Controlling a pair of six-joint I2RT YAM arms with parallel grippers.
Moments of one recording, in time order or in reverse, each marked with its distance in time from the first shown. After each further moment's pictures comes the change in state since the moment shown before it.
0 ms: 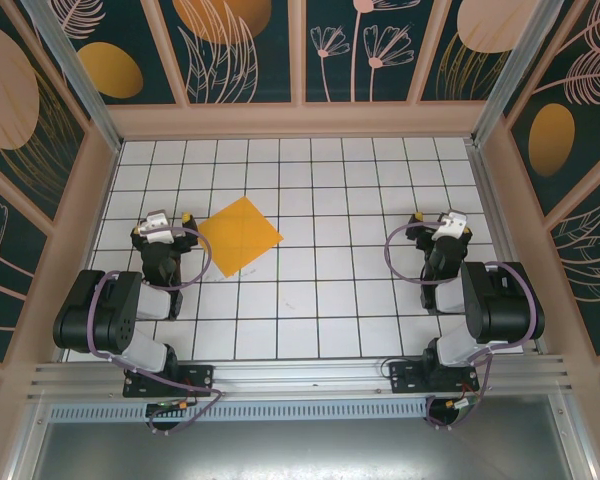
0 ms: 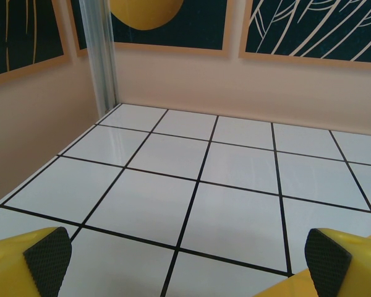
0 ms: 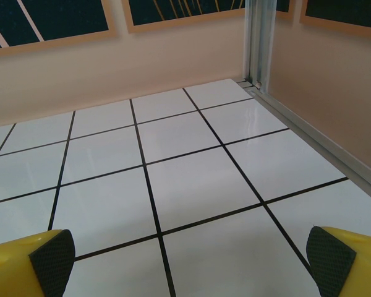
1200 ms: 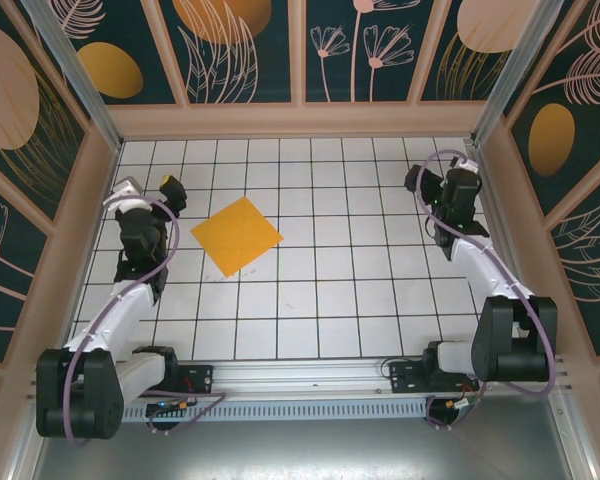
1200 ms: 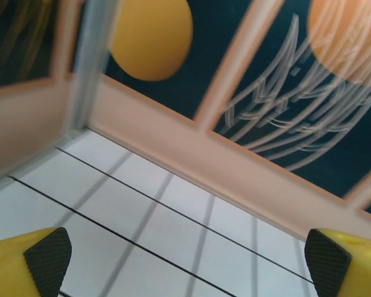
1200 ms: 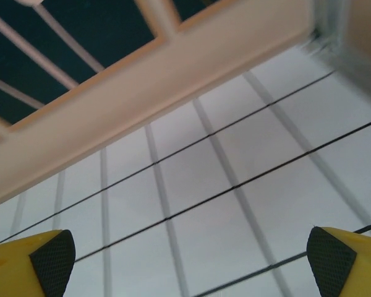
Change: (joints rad) left arm 0.004 -0.436 0.338 -0.775 0.081 -0.409; right arm 0.006 -0.229 0.602 -1.087 -0.249 0.357
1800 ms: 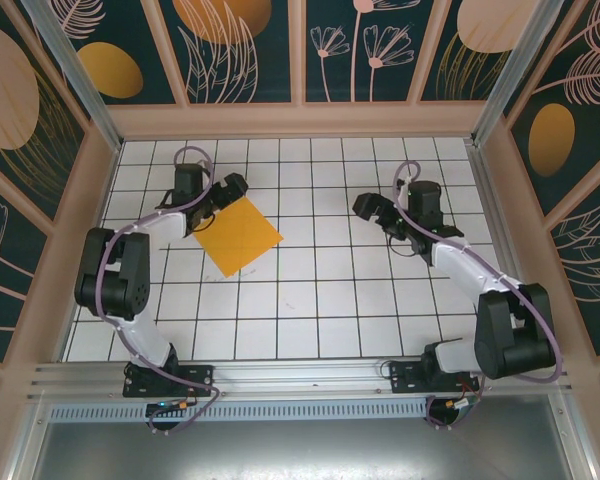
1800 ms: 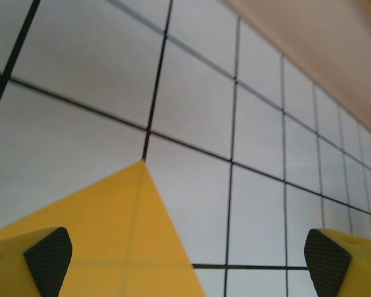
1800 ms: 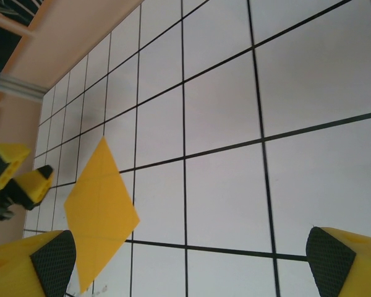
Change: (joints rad) left arm -0.109 0.686 0.478 -0.360 0.466 -0.214; right arm 0.213 0.050 -0.031 -0.123 -0.370 0.168
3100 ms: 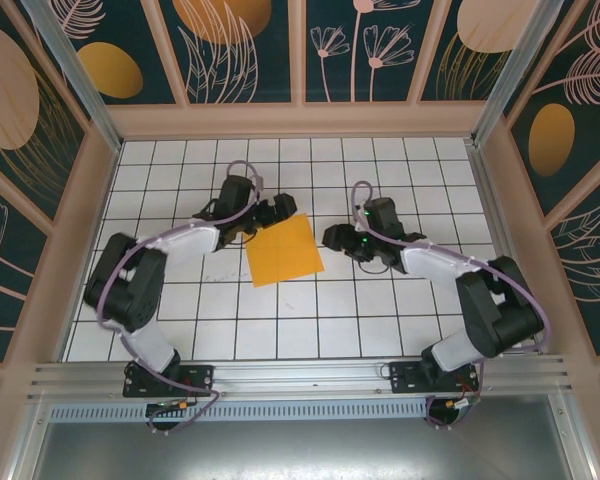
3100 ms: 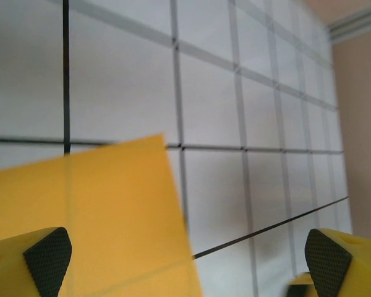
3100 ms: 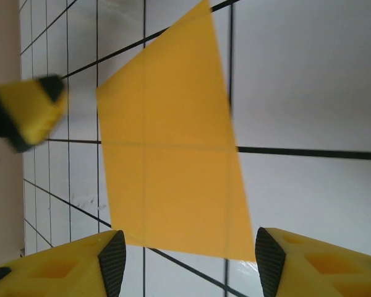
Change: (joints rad) left arm -0.303 -0.110 -0.024 -0.027 0.015 -0.083; right arm 0.261 0.168 -0.016 0.029 -0.048 0.086
